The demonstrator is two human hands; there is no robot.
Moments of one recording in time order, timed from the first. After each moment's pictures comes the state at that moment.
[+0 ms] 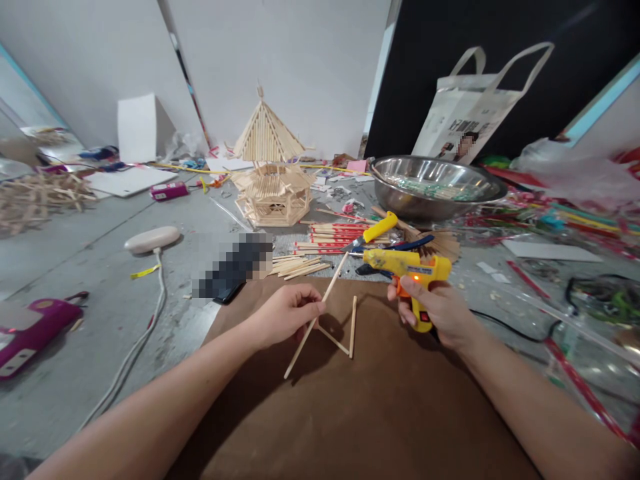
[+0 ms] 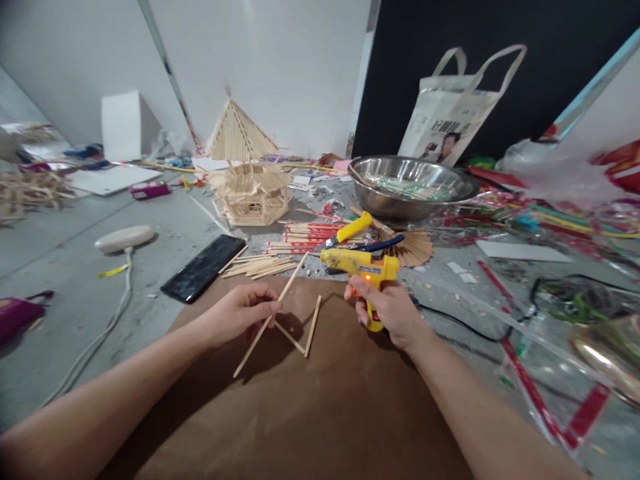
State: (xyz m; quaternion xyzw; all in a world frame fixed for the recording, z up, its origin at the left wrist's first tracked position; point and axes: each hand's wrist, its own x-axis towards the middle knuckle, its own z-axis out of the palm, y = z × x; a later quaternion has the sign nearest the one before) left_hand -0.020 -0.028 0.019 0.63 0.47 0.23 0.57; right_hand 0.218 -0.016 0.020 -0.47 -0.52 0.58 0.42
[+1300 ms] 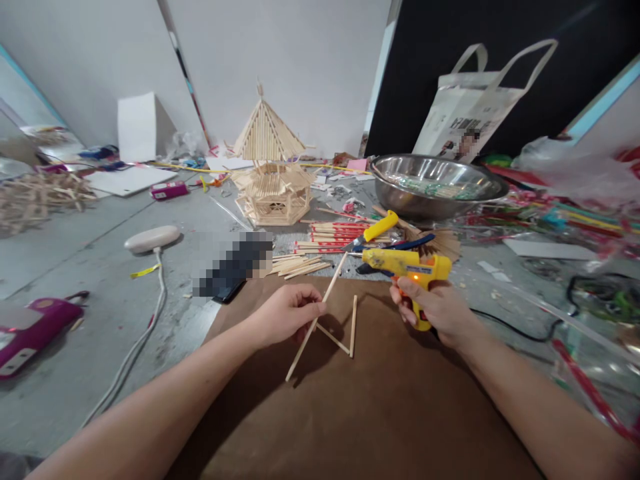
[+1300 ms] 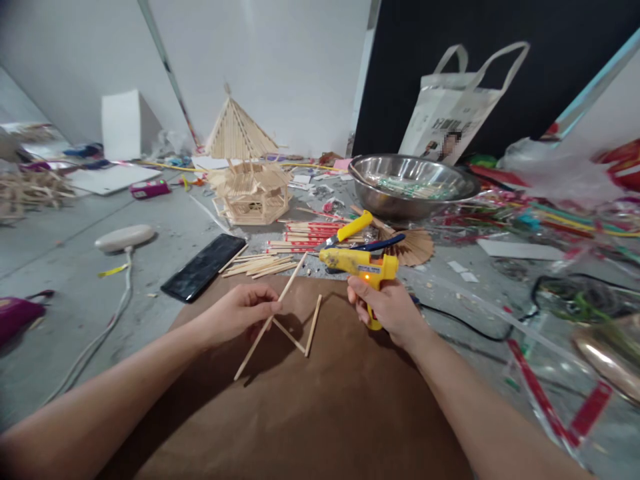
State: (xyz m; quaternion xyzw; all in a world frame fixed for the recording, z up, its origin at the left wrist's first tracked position) left_hand -0.021 -0.027 0.020 0.63 0.48 0.22 0.57; right_hand 0.220 -0.013 0.016 -0.49 -0.57 0.53 0.39
